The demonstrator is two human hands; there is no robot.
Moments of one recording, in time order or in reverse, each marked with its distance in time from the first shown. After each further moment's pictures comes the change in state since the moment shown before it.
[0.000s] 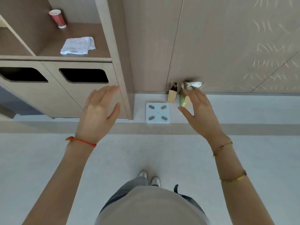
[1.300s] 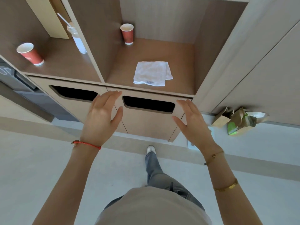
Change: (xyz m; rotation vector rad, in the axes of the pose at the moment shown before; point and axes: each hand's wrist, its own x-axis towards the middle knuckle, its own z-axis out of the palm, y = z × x) left_hand 0.125 -0.432 -0.095 0.067 0.023 -0.215; right_hand 0.323 -0.274 0.268 0.143 -0.157 -0.087
